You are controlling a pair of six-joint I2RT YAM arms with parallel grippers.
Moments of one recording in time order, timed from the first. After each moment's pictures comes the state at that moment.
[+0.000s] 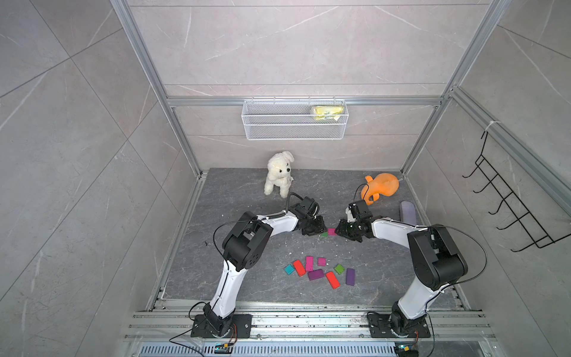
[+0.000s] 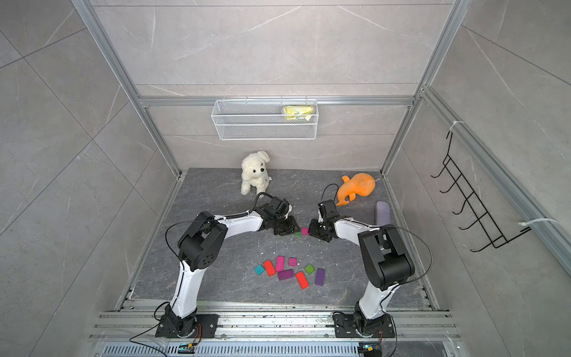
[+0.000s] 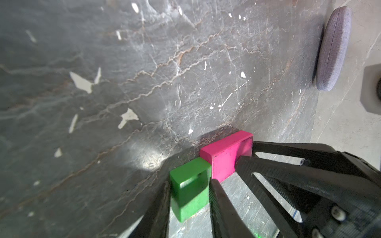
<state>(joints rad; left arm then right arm) -0.74 2.17 1.47 -0.25 0.40 -0.75 0.30 1.75 0.94 -0.26 -0.22 0.55</state>
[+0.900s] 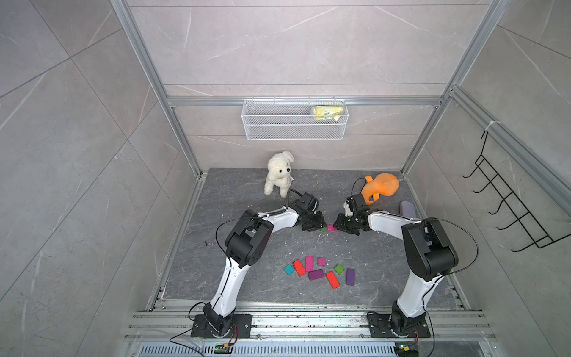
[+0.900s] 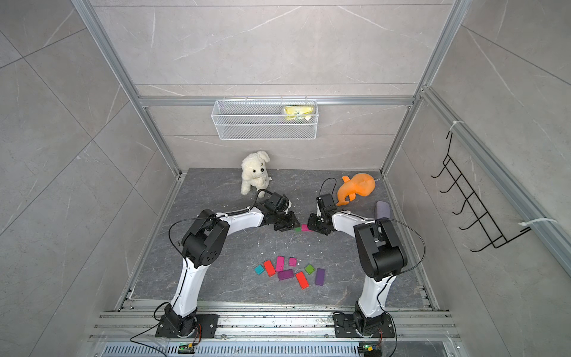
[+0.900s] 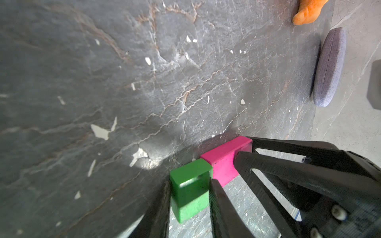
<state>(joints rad) -0.71 2.22 1.56 -0.28 0.40 -0.75 0.29 1.84 1.06 -0.29 -0.21 0.50</state>
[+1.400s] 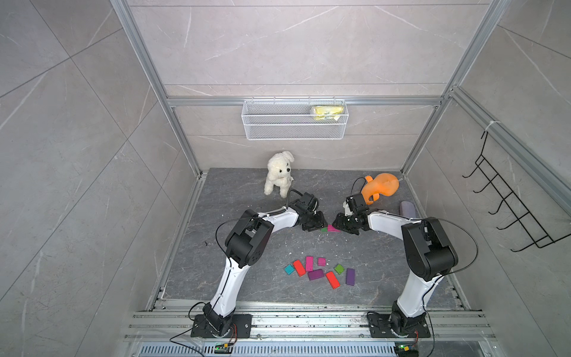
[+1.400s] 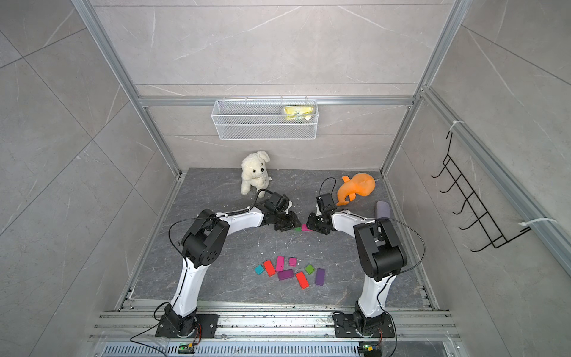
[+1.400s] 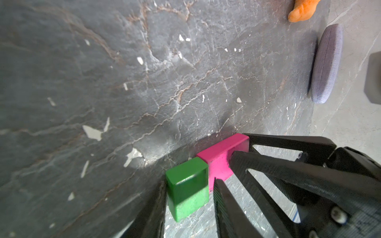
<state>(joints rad) -0.71 2.22 1.56 -0.28 0.40 -0.73 0.29 1.84 1.06 -0.29 -0.21 0.50</state>
